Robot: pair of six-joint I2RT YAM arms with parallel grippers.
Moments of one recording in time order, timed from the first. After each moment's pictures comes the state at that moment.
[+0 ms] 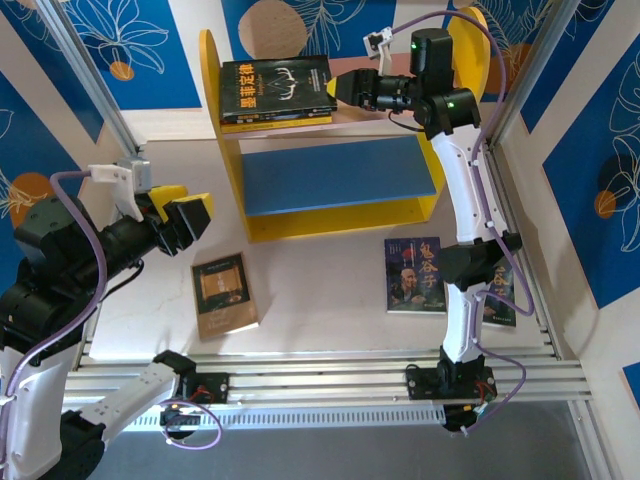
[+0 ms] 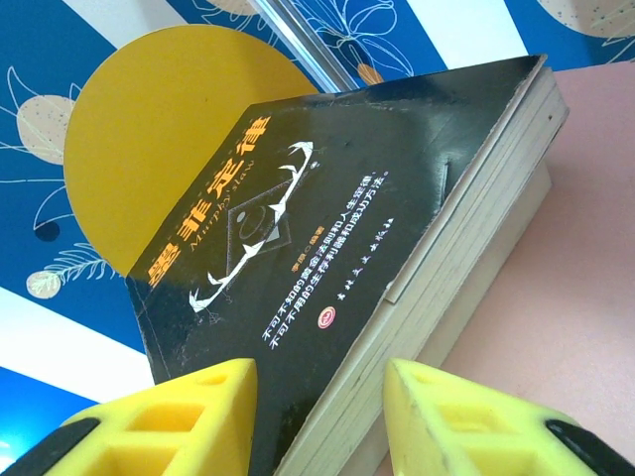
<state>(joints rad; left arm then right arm) -0.41 0.86 1.62 -0.92 0.25 -0.34 0.29 2.05 2.59 -0.85 -0.84 0.45</state>
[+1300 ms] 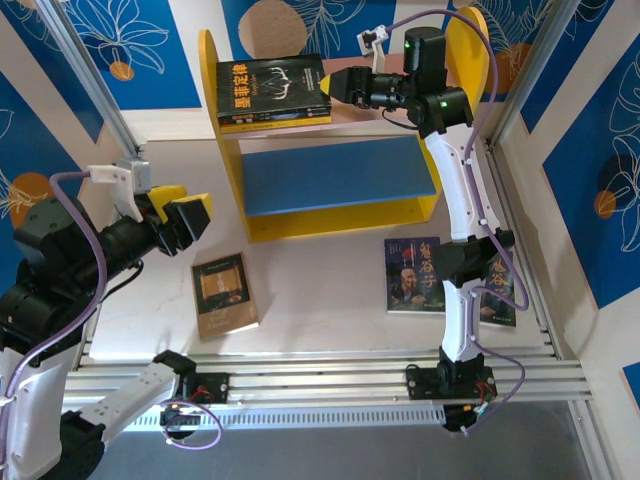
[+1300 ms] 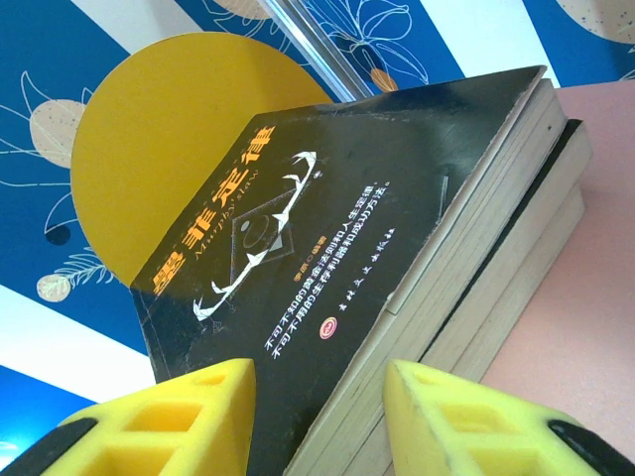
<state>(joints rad) -0.41 0.86 1.61 -0.92 0.25 -0.34 0.31 2.10 2.65 -0.83 -0.84 0.49</state>
